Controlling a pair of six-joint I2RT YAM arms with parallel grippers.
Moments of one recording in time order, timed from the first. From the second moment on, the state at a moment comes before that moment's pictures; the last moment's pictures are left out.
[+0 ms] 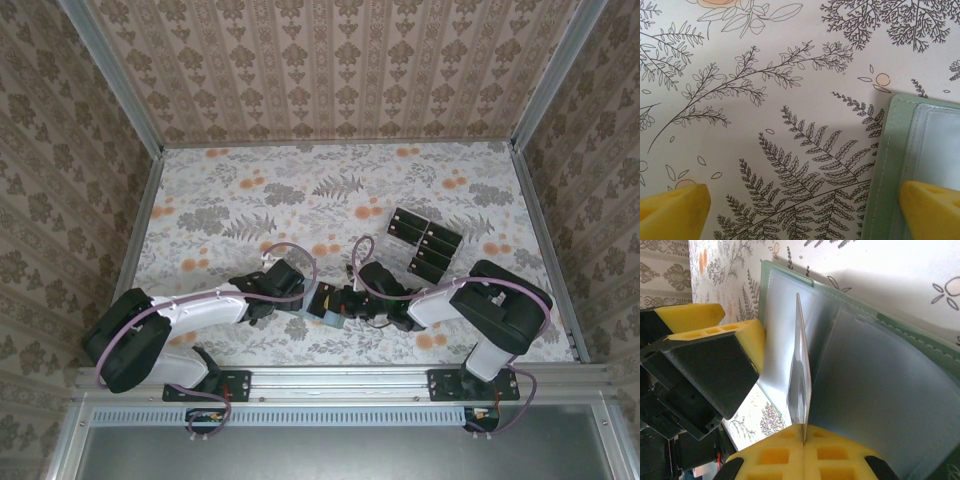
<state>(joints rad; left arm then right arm) -0.87 1.35 0.55 -0.33 -0.38 -0.59 0.82 1.65 0.46 0.57 -0.36 1.08</state>
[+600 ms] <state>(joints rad) -0.88 1.35 0.55 -0.33 -0.38 -0.61 0.83 1.71 0.45 0.68 -0.40 1.16</state>
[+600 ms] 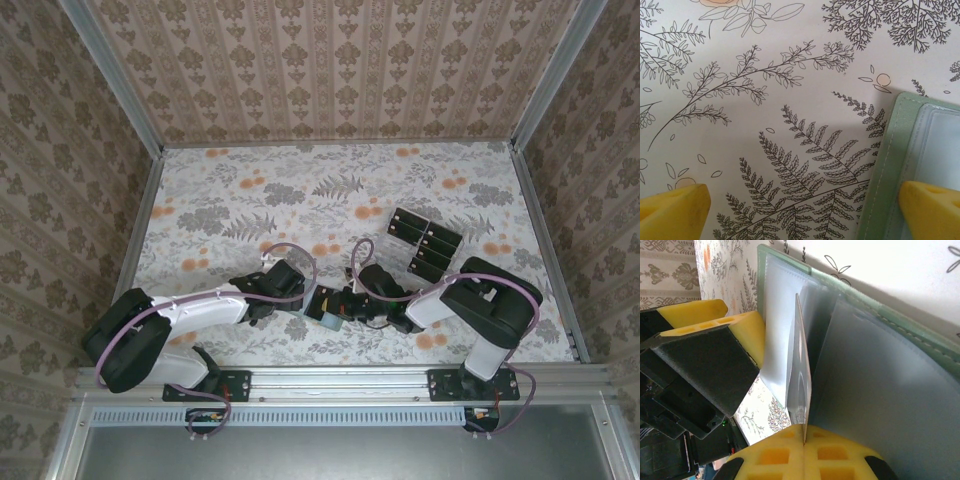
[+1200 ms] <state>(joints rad) -0.88 1.35 0.54 -0.33 -0.38 -0.61 0.83 1.73 0.42 0.73 -0.41 1.20</state>
